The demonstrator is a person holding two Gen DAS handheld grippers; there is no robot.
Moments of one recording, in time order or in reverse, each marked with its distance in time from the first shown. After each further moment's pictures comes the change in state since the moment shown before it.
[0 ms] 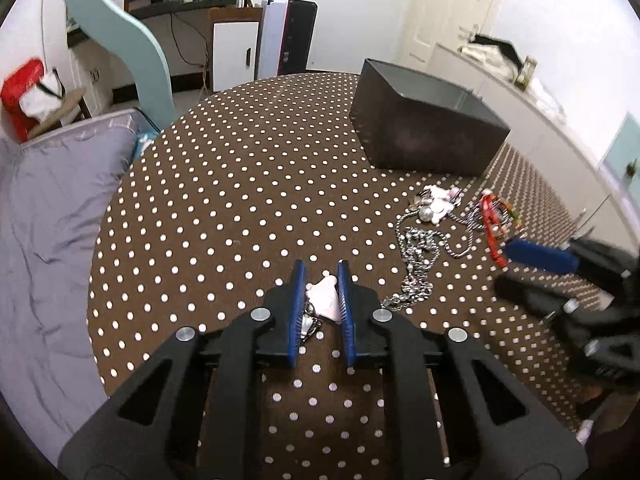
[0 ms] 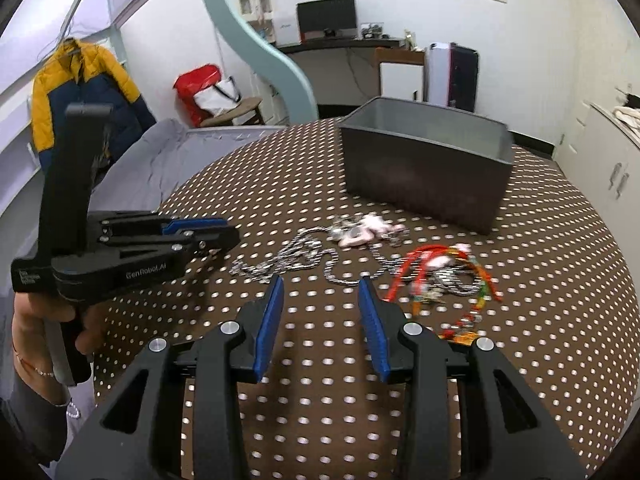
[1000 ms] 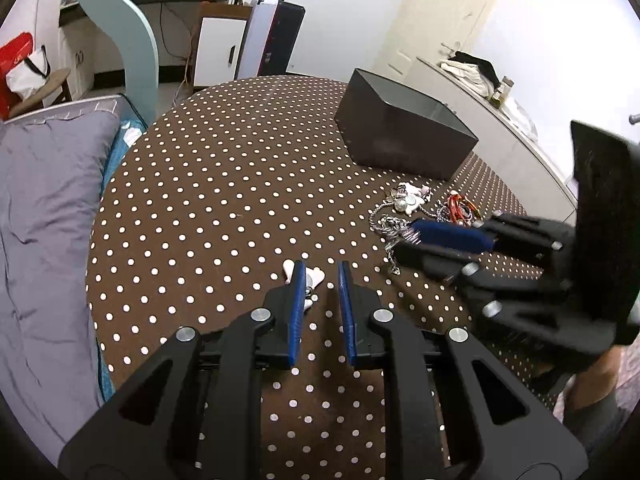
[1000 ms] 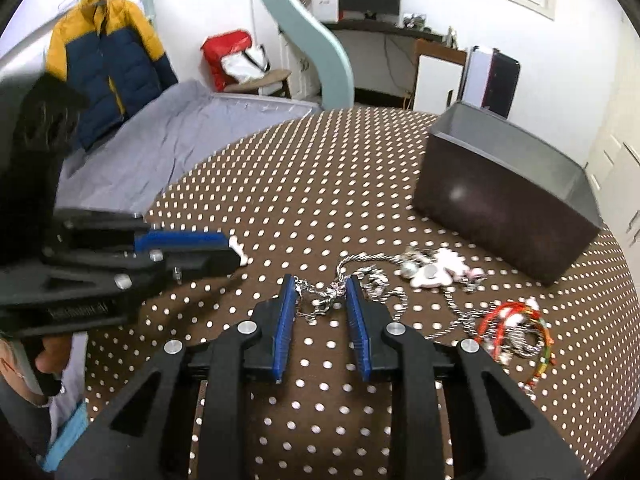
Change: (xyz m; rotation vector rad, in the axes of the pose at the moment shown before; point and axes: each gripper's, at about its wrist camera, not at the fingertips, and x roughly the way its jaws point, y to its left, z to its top) left arm -0.022 0.016 -0.015 -0.024 -0.011 -0.107; right arm 0.029 0.017 0.022 -0.095 0.041 0.013
